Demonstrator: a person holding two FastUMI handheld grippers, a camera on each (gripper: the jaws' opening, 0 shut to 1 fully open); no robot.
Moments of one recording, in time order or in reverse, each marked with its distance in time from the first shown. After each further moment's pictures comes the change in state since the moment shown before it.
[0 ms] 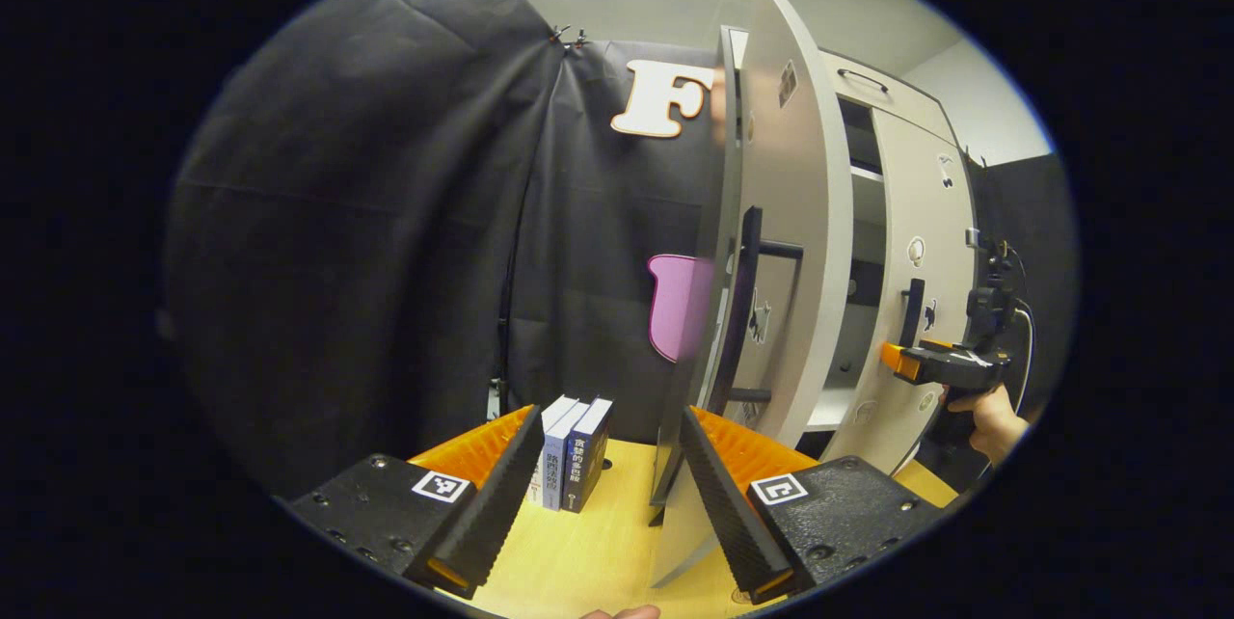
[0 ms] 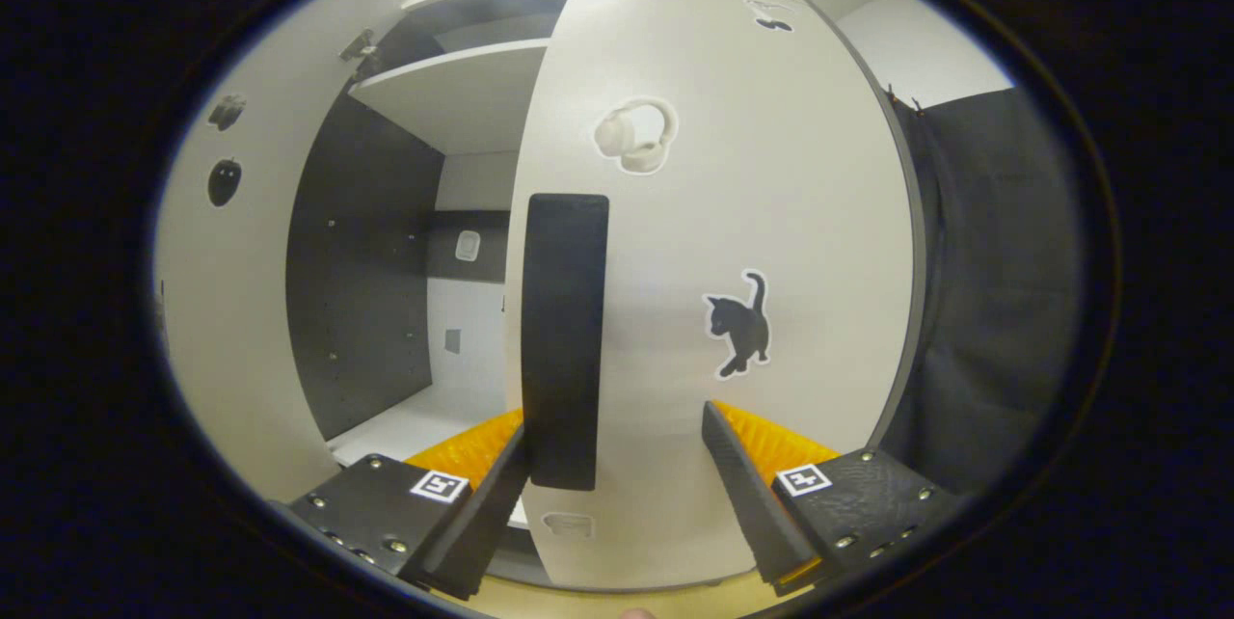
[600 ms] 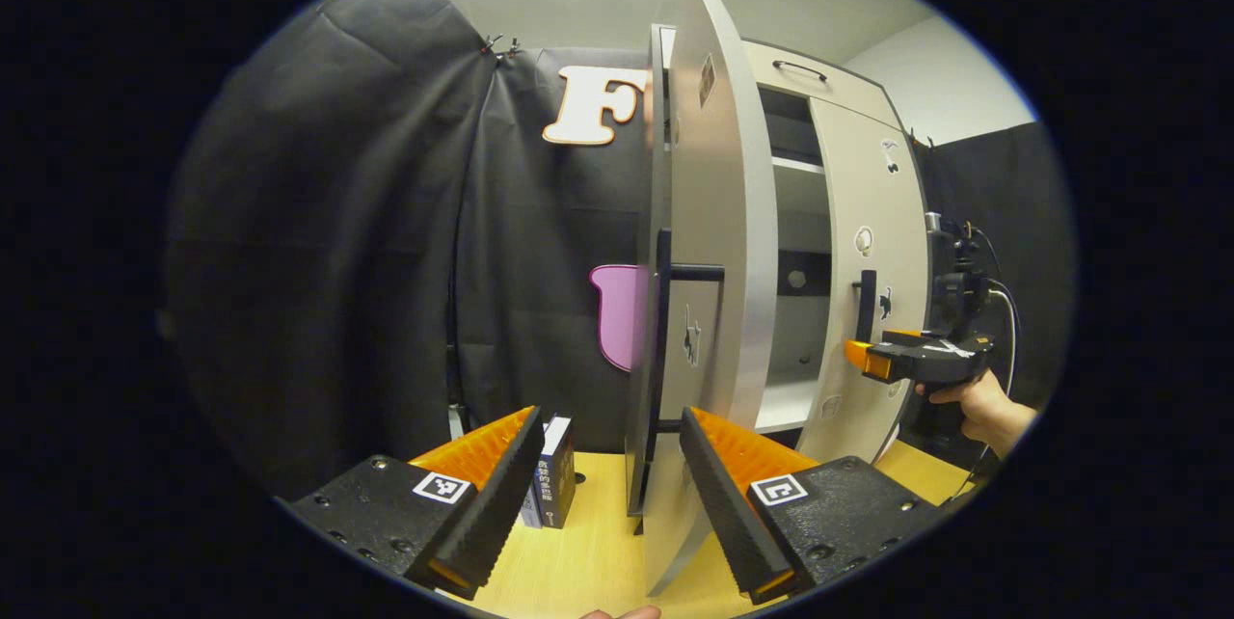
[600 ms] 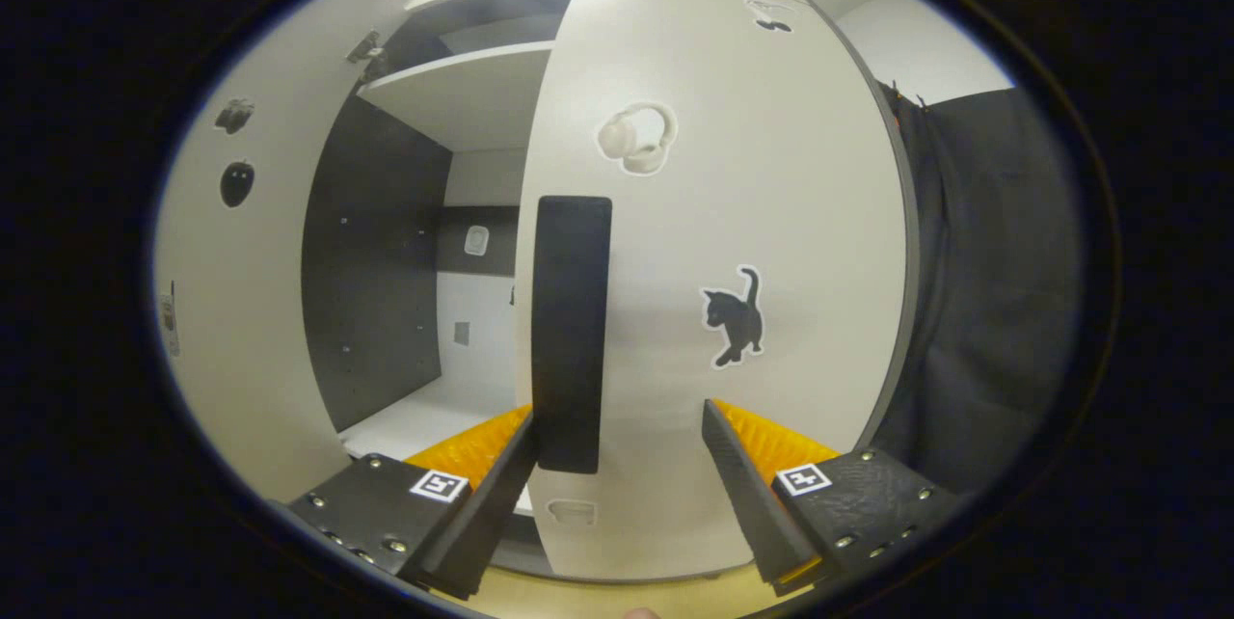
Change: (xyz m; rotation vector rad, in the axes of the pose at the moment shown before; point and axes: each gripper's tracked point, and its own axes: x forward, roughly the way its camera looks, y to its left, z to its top) left arm 0.015 -0.037 0.013 0.088 -0.003 -0.145; right arm -0.021 -0.001 -0.002 -0.008 0.028 0.040
